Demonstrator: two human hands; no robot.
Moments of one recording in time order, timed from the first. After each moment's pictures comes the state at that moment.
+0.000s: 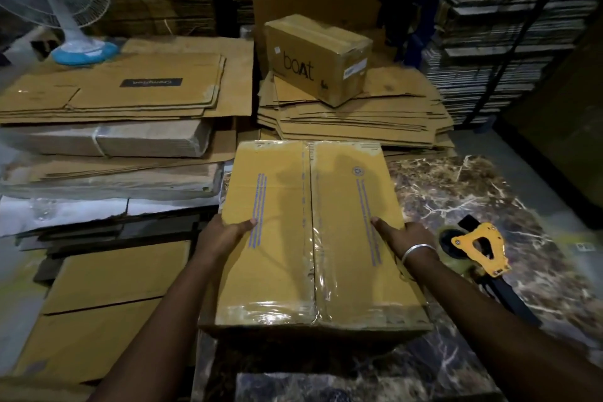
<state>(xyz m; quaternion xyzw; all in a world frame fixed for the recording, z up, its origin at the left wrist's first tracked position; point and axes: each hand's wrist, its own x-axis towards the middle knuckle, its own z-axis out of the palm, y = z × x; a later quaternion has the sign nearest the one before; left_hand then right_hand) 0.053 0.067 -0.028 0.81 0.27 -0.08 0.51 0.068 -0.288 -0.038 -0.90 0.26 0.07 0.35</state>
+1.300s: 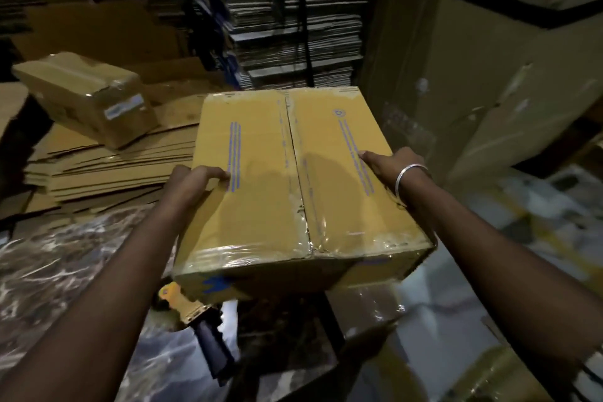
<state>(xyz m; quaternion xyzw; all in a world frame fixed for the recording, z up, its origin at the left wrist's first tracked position) 0.174 -0.563 0.098 0.79 0.16 -0.11 0.58 0.092 -0.920 0.129 -0.85 0.33 -0.05 0.40</state>
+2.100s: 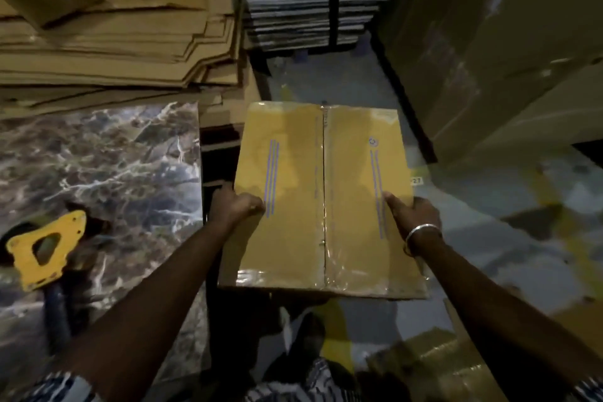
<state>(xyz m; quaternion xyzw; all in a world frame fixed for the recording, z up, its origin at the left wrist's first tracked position) 0.184 -0.825 -0.148 0.79 0.29 -0.20 0.51 0.135 -1.185 -0.130 -0.87 0.38 0.08 0.32</state>
